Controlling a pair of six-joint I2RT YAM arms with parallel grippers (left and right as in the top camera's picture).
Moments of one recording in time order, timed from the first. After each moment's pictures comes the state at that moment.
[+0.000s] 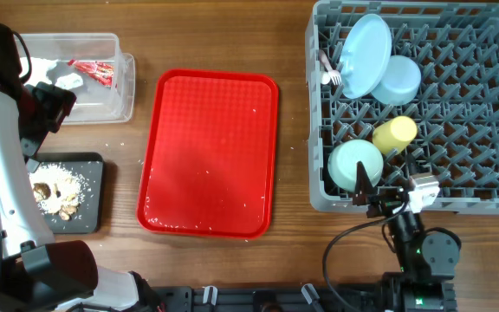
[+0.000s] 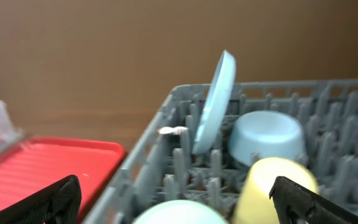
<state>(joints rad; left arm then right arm) 0.32 1.67 1.85 -1.61 -0.13 -0.86 -0.06 0.02 0.01 0.01 -0.22 0.04</state>
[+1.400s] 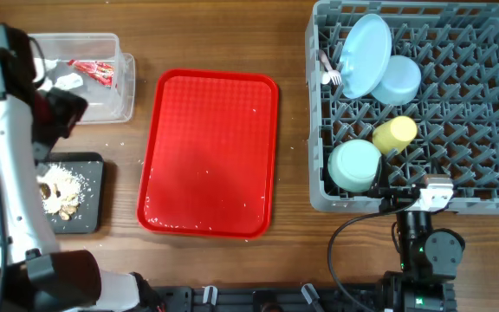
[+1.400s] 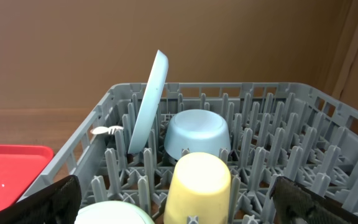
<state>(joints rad) 0.27 1.63 1.77 -1.59 -0.15 -0.86 -0.12 0.02 0.01 0.00 -0.07 -0.01</state>
